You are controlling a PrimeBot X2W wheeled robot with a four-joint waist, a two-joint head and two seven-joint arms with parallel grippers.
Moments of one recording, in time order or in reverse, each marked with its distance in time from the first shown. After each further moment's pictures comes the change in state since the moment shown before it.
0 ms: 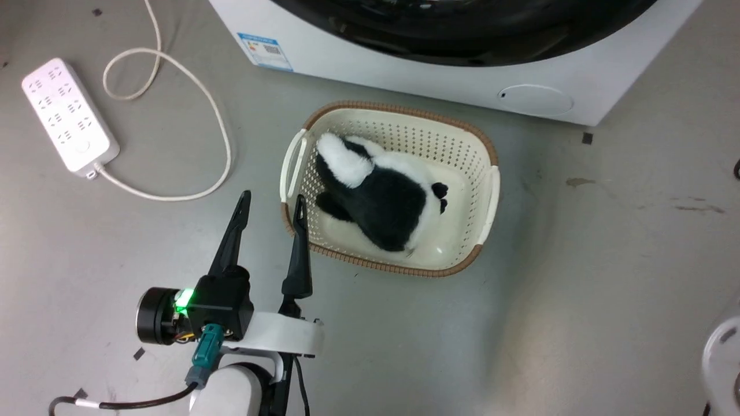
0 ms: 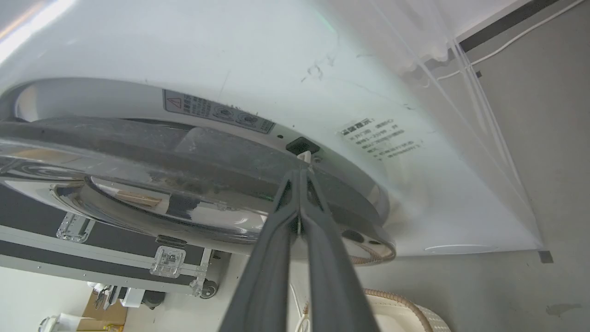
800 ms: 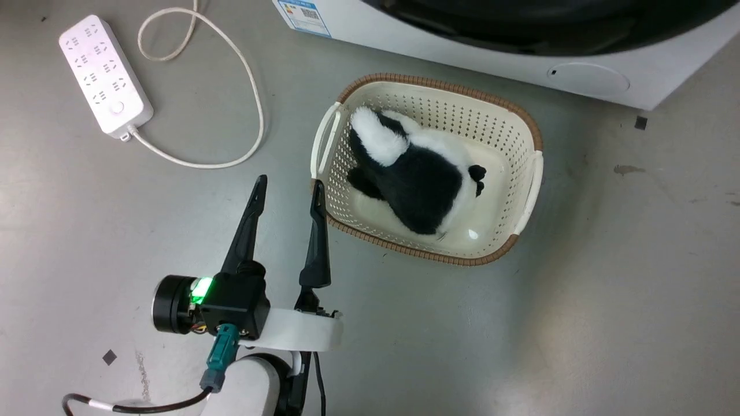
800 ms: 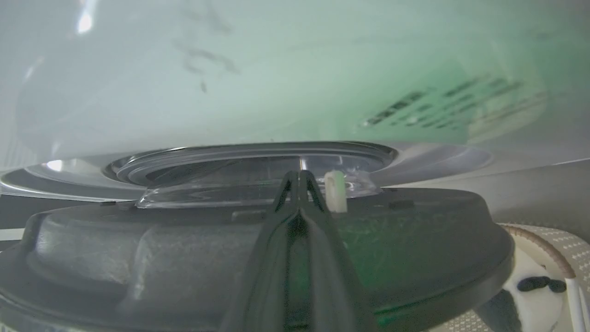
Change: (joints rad) left arm -0.042 0.000 -0.069 -0.005 -0.026 0.051 -0.052; right arm -0.364 -0.100 -0.400 0.403 -0.063 -0.002 0.328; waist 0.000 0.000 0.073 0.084
